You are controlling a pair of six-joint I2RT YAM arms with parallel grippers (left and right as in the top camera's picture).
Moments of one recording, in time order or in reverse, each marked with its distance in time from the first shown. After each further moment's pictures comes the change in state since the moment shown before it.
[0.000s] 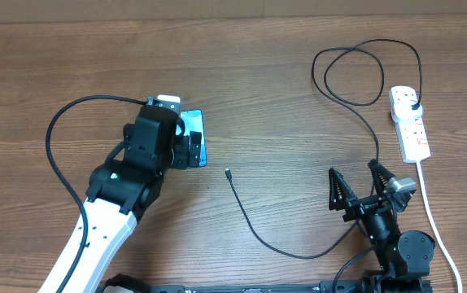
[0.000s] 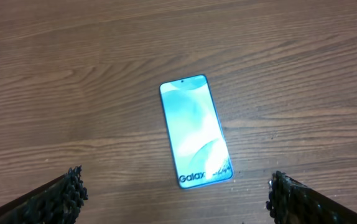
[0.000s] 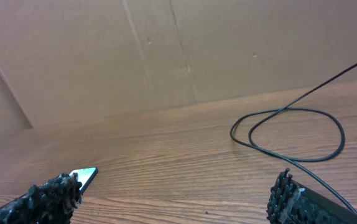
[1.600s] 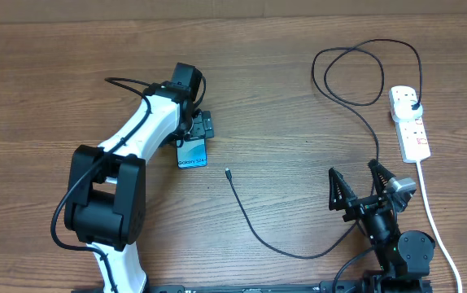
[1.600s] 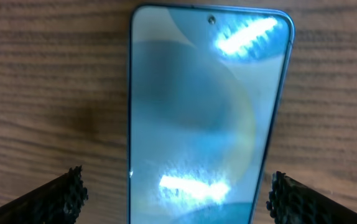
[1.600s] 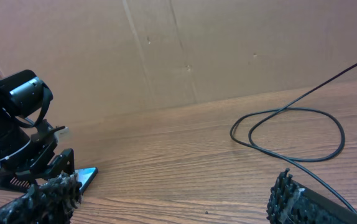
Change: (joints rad) left arm 0.089 0.808 0.406 -0.153 0.134 -0.288; right arm 0.000 0.000 0.000 0.000 0.000 0.000
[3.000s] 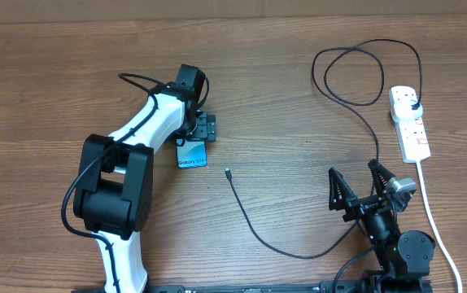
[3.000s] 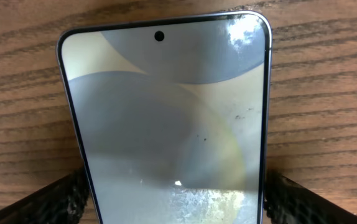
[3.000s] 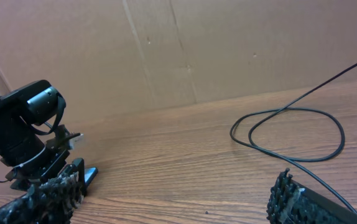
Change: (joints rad) left arm -0.003 0.086 0.026 0.042 0.025 0.147; right arm 0.000 0.000 0.000 0.000 0.000 0.000
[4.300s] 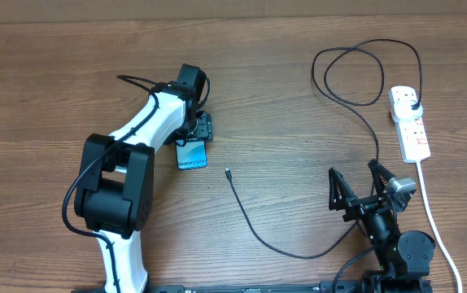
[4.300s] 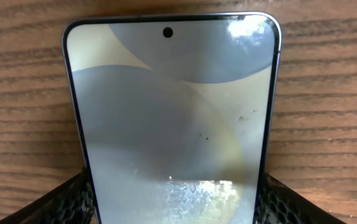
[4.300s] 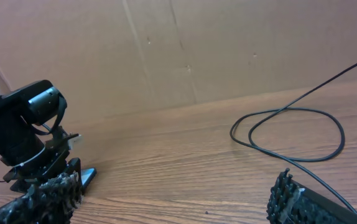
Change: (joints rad) left arm -0.005 0.008 0.024 -0.050 -0.005 -0.075; right arm 0.000 0.000 0.000 0.000 0.000 0.000
